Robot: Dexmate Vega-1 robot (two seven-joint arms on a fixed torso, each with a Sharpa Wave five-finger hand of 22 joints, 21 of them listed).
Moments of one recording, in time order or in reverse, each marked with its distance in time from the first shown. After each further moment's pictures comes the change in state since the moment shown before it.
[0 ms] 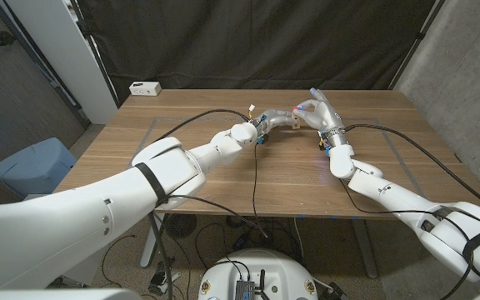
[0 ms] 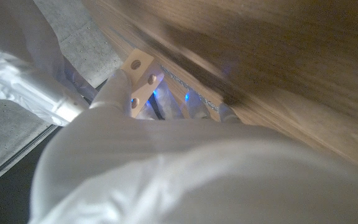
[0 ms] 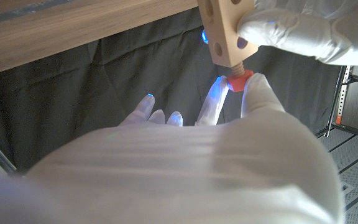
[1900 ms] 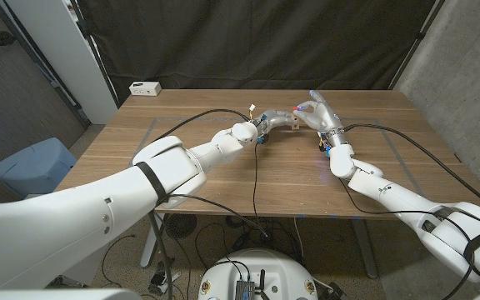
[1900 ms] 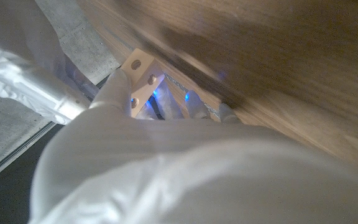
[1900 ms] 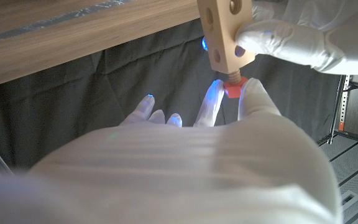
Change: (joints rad) left arm -0.007 -0.004 0.008 -0.002 -0.009 0.035 0.002; left_hand 0.000 0.000 0.001 0.001 -0.001 0.007 0.000 0.001 -0.001 0.000 0.000 0.000 0.000 0.000 0.000 0.000 0.000 0.000 0.000 0.000 0.000; right arm -0.003 -0.006 0.000 -0.013 0.020 -0.024 0.048; right_hand -0.047 -0.025 -0.018 0.010 0.000 -0.114 0.007 -0.059 -0.016 -0.045 0.009 -0.008 0.000 -0.018 0.007 -0.004 0.000 -0.013 0.006 0.000 0.000
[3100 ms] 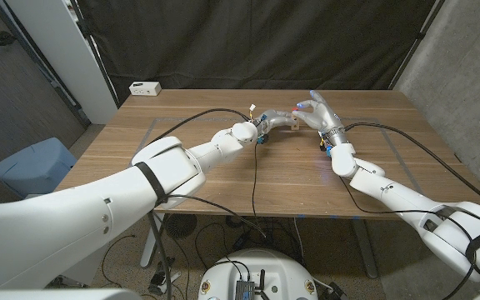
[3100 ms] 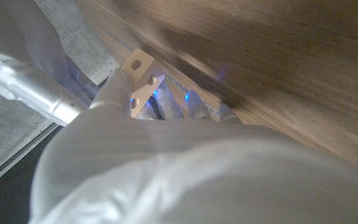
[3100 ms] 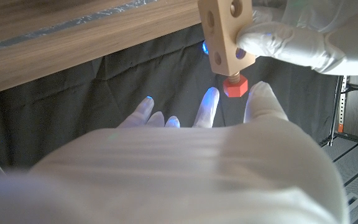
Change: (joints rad) left arm 0.000 0.006 0.009 -0.007 0.011 -0.005 0.003; left_hand 0.000 0.000 -0.001 -0.001 0.002 -0.005 0.002 -0.001 0.001 0.000 0.000 0.000 0.000 0.000 0.000 0.000 0.000 0.000 0.000 0.000 0.000; right arm 0.000 -0.010 0.006 -0.004 0.021 0.009 0.046; right_hand -0.059 -0.027 -0.023 0.015 0.000 -0.132 0.024 -0.070 -0.010 -0.050 0.022 -0.007 0.005 -0.028 0.029 -0.008 0.000 -0.034 0.008 -0.004 0.005
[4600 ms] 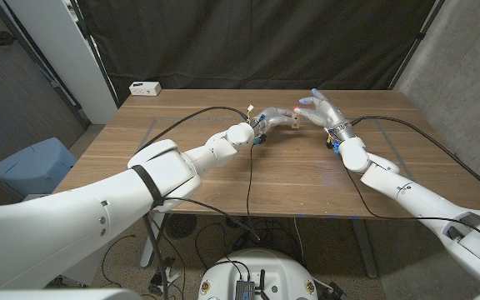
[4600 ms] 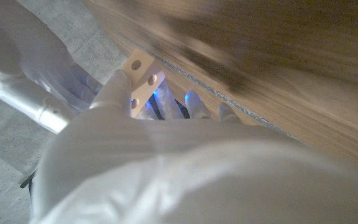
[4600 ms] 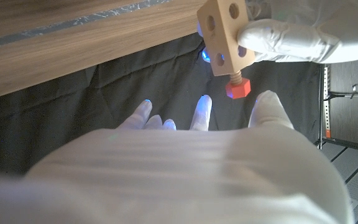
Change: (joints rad) left arm 0.018 0.033 0.002 0.000 0.072 -0.147 0.010; left_hand 0.000 0.000 0.001 0.001 -0.001 -0.004 0.000 0.001 0.000 0.000 0.000 0.000 0.000 0.000 0.000 0.000 0.000 0.000 0.000 0.000 0.000; right arm -0.076 -0.123 0.078 -0.241 0.066 -0.068 0.202; right_hand -0.083 -0.004 -0.025 0.022 0.000 -0.110 0.057 -0.067 0.003 -0.072 0.050 0.000 0.000 -0.055 0.038 -0.008 -0.002 -0.024 0.025 -0.004 -0.003
